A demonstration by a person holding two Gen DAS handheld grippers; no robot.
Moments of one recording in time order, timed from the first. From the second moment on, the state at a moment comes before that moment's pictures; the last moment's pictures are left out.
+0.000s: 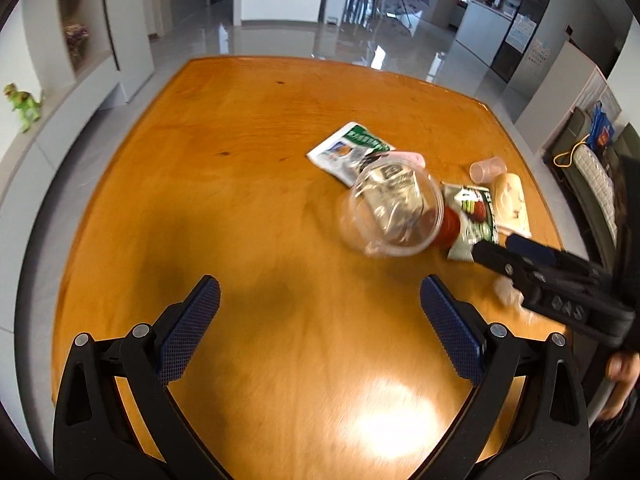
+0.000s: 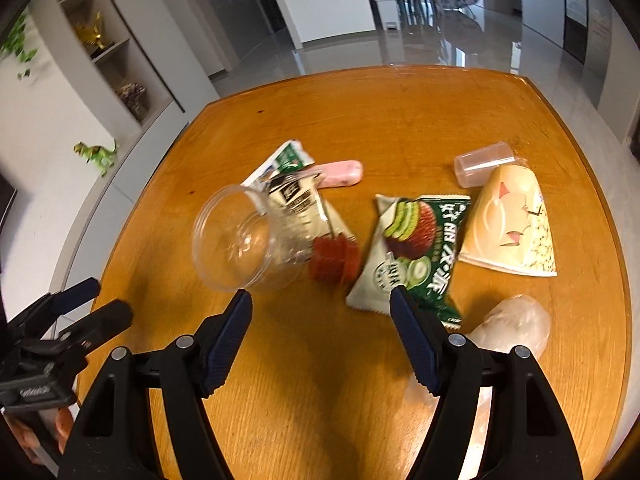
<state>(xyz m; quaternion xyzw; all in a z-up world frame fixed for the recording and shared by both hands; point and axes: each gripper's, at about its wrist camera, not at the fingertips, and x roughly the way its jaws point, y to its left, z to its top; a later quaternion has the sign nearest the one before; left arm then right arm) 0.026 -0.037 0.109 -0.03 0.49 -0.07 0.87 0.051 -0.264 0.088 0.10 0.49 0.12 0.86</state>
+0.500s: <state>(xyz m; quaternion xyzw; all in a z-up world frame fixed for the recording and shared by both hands) 0.105 -0.059 0.050 -0.06 0.56 -0.08 0.82 0.085 -0.271 0.074 0.11 0.51 0.11 0.84</state>
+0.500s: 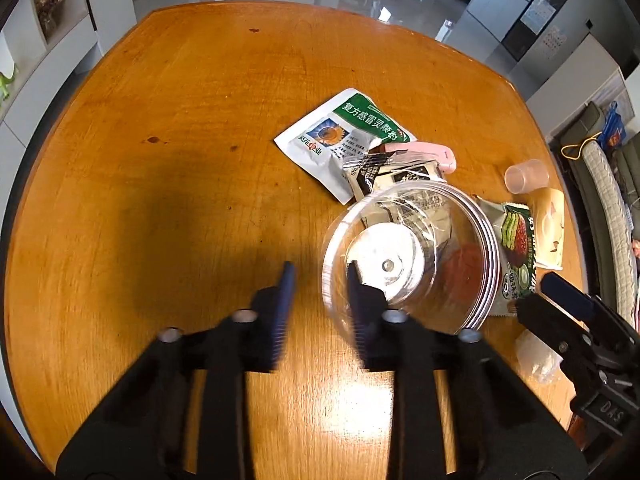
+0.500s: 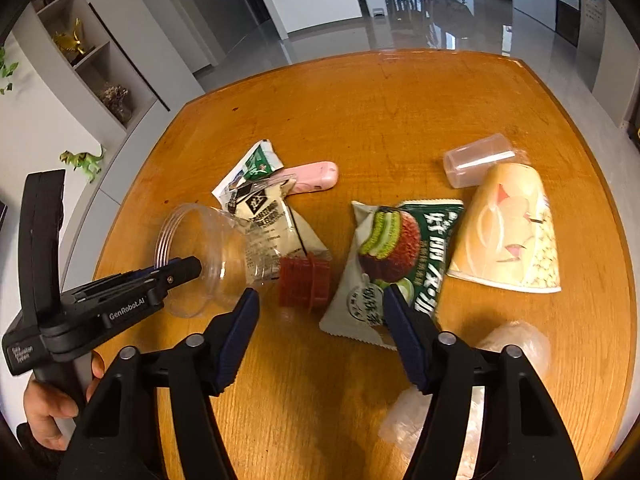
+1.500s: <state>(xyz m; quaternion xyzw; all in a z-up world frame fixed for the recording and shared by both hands) 0.014 -0.027 0.067 0.00 0.51 -0.09 0.86 0.097 -0.214 0.058 0.01 0.55 0.10 0.83</state>
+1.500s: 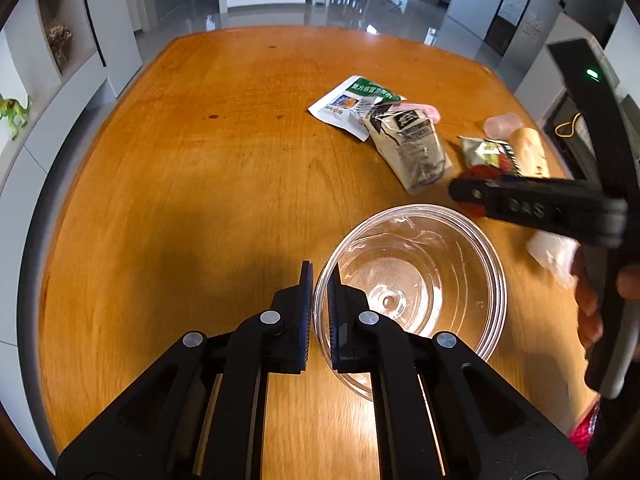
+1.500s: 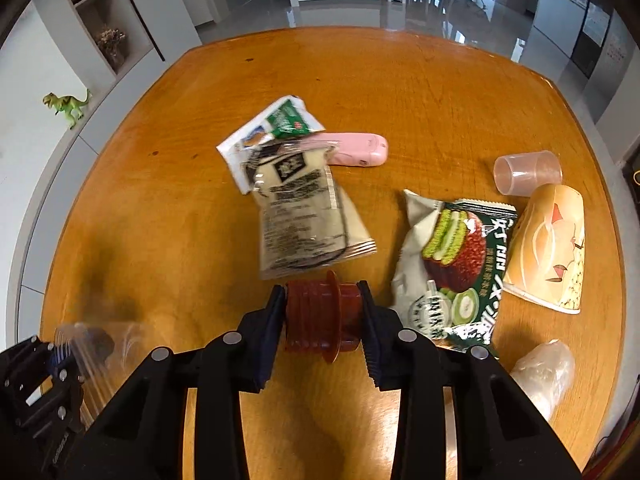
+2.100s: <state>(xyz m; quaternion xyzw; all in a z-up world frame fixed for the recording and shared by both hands) -0.136 0.093 0.088 -0.02 0.45 0.03 0.89 0.000 -0.051 0.080 -0.05 0.52 0.24 0.82</state>
